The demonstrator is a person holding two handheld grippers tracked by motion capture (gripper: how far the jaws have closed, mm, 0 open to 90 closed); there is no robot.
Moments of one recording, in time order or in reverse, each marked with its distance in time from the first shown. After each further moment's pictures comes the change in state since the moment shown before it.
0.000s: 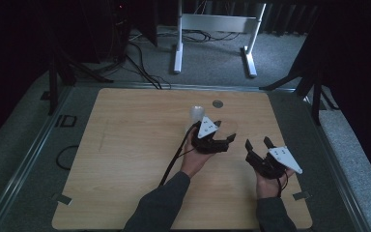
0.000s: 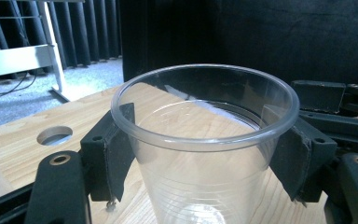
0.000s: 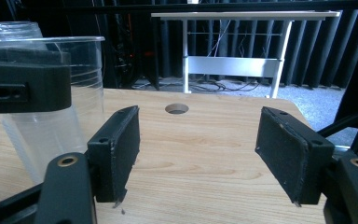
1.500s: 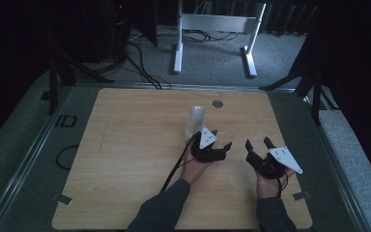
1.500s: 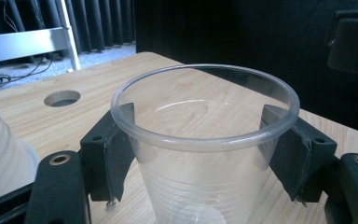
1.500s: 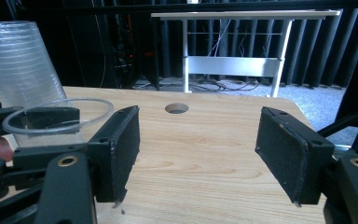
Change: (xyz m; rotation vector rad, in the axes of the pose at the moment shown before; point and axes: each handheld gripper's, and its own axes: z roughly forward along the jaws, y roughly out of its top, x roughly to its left) left arm -0.003 -0.044 0.012 0.052 0.065 0.002; right arm -0.001 -0.001 0.001 -0.002 0.001 0.006
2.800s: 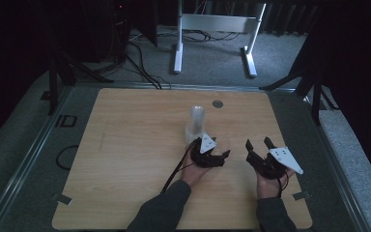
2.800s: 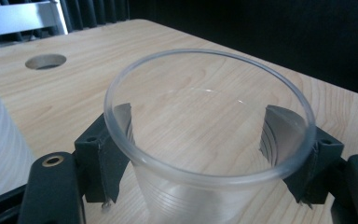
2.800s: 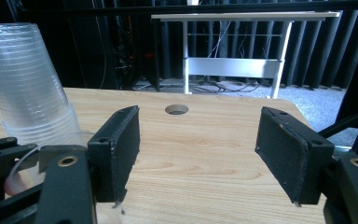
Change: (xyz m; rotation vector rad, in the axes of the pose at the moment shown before) left arm 0.000 -0.028 0.007 0.083 -0.022 -0.003; right arm -0.001 0.000 -0.001 -0.006 0.001 -0.001
